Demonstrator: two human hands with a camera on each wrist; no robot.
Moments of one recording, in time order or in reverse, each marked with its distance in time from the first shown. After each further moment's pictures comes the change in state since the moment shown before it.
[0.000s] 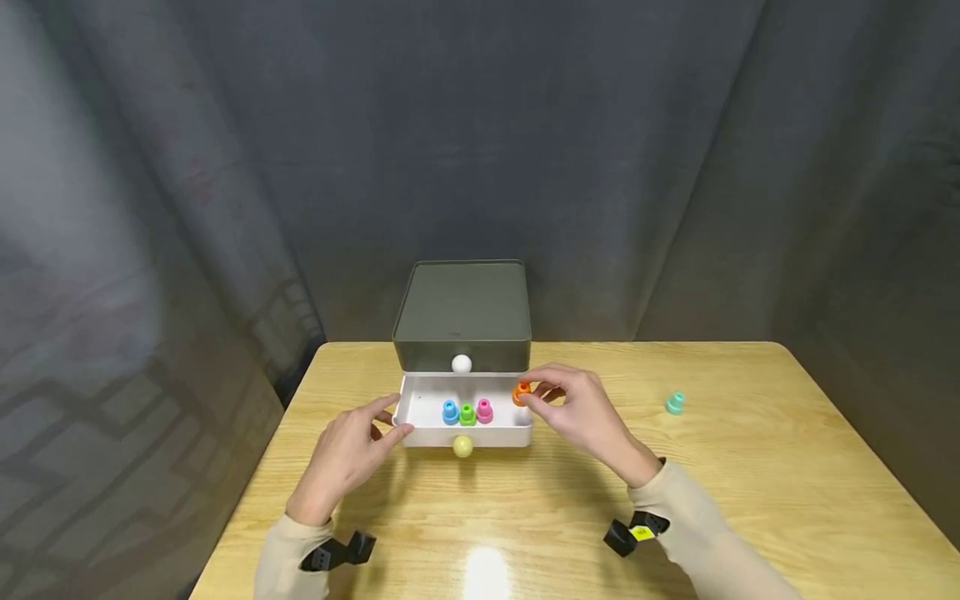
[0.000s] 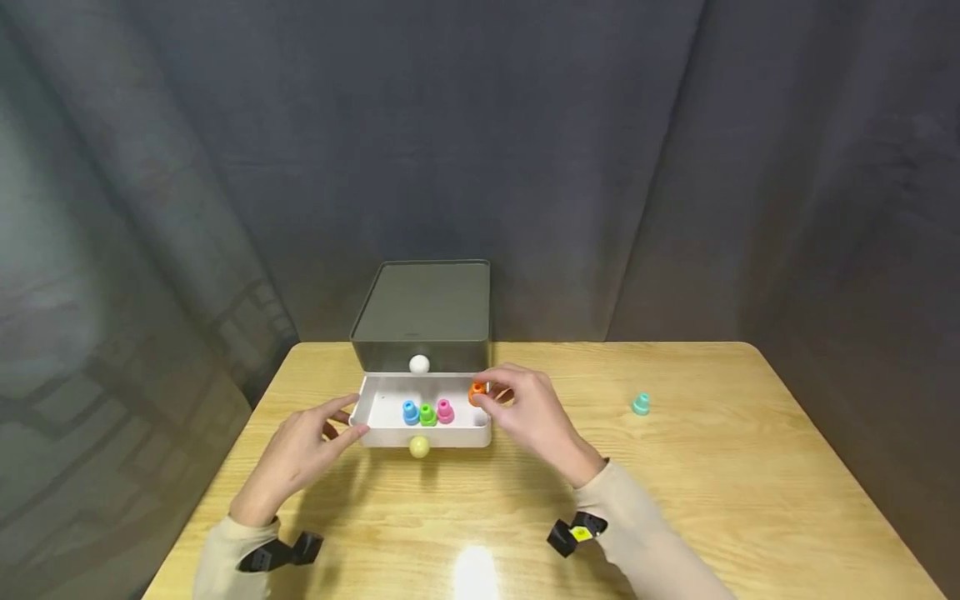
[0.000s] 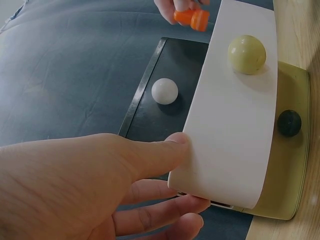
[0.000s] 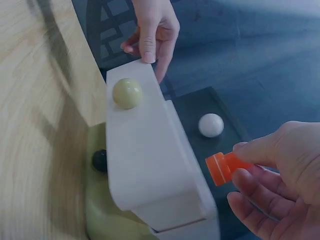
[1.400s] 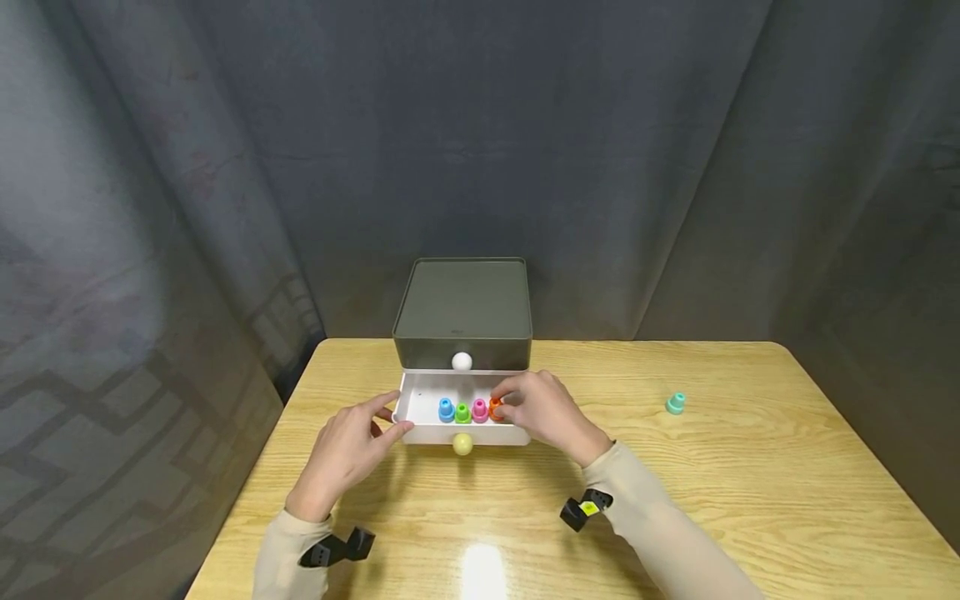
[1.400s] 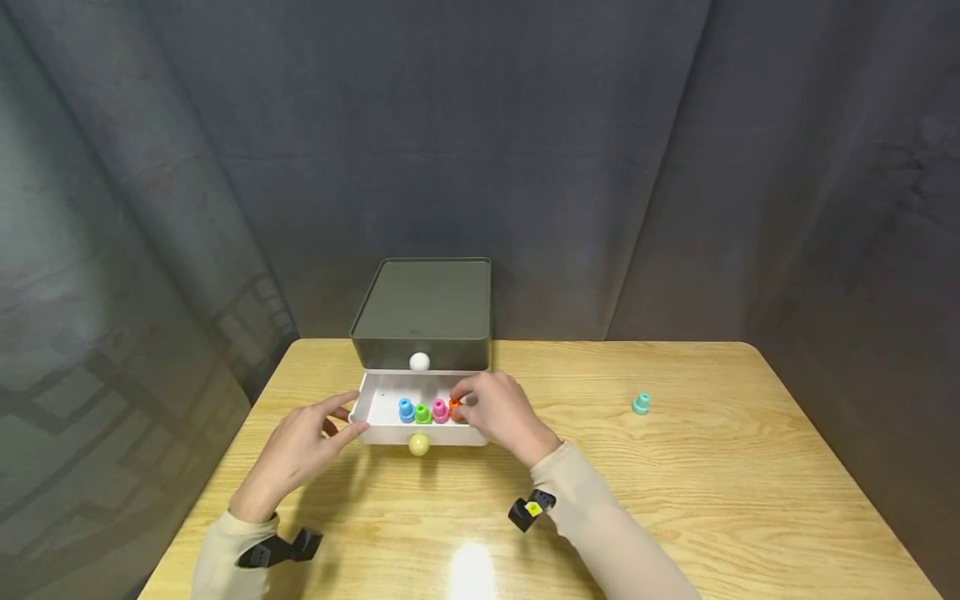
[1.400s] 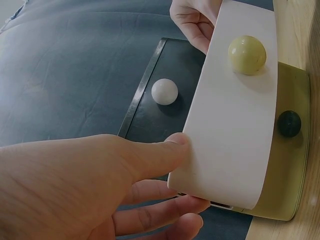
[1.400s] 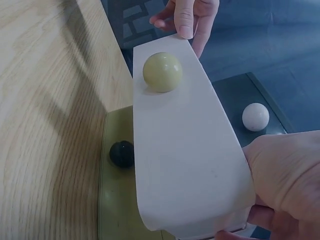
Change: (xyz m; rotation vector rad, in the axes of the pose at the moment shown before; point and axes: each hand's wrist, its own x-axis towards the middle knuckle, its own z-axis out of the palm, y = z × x) left_hand 0.000 0.006 0.001 -0.002 -0.013 0.002; right_hand 0.022 0.007 0.036 -0.209 -0.244 0.097
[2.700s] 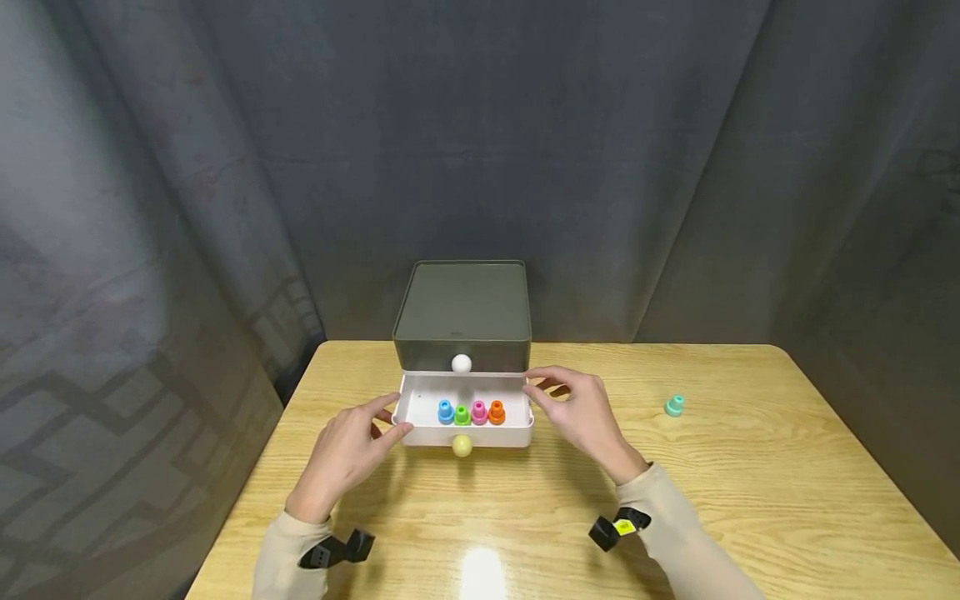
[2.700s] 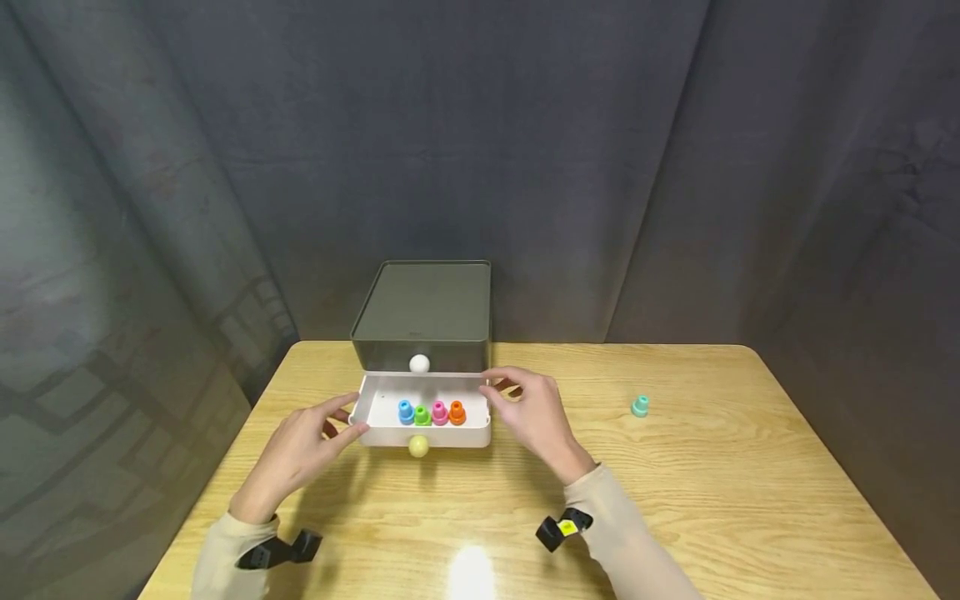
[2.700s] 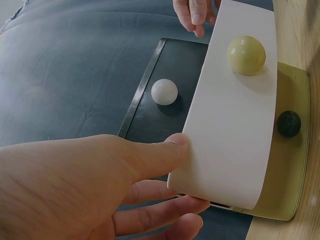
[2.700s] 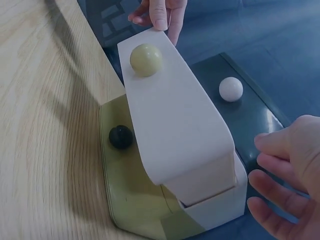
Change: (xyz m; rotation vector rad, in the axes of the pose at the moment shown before) left_hand 0.003 -0.002 0.002 0.004 0.002 0.002; right_hand -0.024 0.027 -0.012 0.221 0.386 0.016
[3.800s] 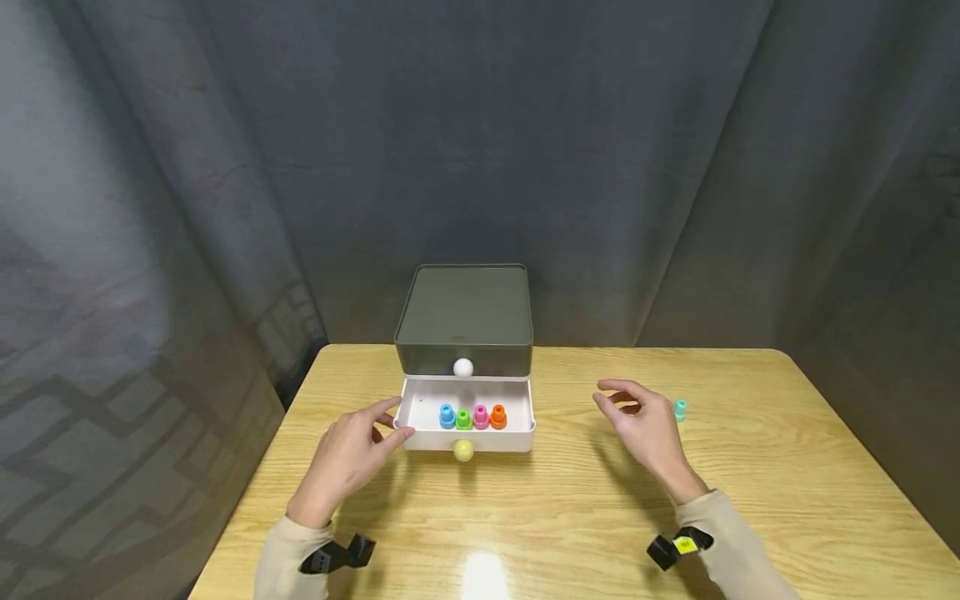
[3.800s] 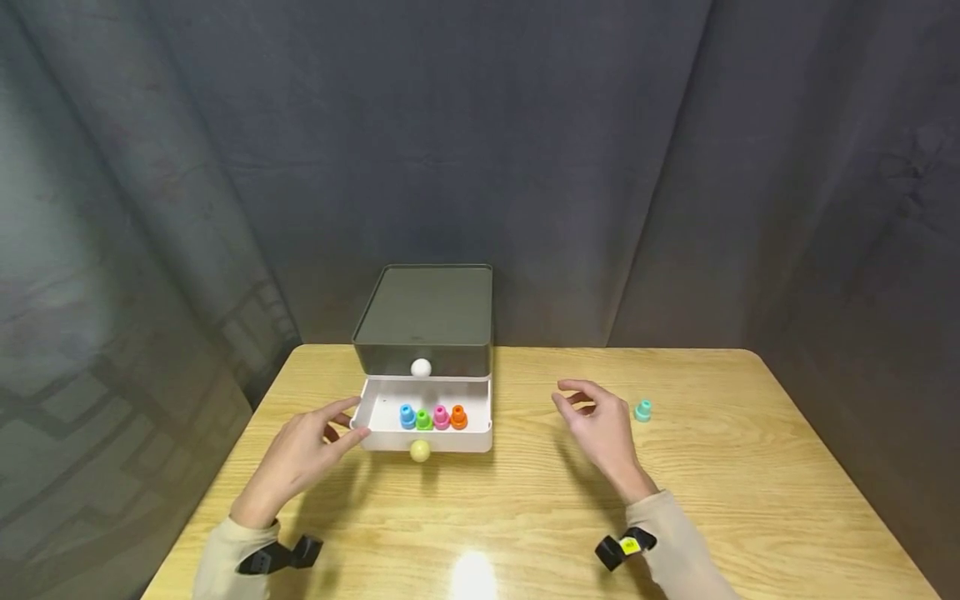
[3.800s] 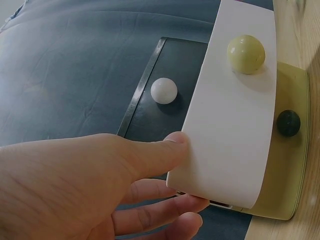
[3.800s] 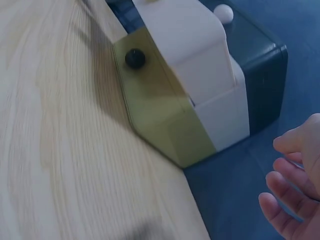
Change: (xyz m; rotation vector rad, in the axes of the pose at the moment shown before) left_hand -0.001 -0.003 0.001 -0.010 0.015 -0.002; right_hand -0.028 0.067 -0.050 -0.072 0.129 0.178
